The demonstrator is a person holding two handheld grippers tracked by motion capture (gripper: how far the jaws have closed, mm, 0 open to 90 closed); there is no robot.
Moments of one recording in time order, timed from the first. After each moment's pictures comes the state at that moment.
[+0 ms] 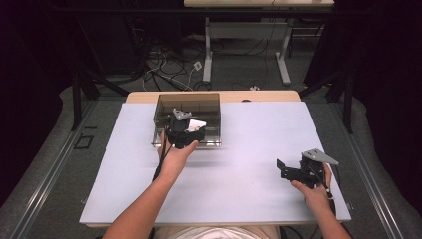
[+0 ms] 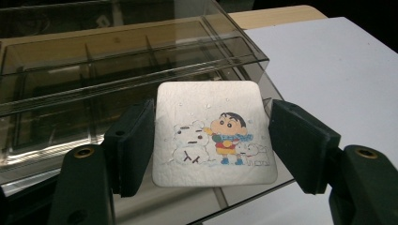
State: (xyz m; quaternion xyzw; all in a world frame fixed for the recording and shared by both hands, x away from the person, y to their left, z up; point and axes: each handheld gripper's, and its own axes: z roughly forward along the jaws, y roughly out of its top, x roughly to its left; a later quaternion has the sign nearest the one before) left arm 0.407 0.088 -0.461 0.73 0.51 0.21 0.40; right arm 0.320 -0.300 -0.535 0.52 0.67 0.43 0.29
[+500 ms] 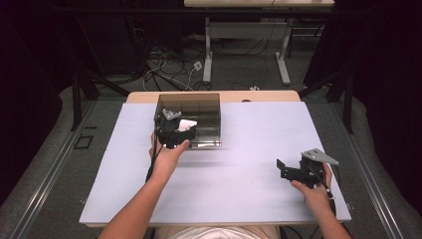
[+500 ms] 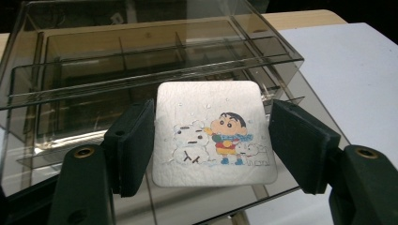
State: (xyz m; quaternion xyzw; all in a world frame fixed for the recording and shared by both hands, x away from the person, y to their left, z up) left arm 0.408 0.112 -0.464 0.71 0.53 0.21 0.40; right arm 0.320 -0.300 -0.535 0.52 0.67 0.43 0.29
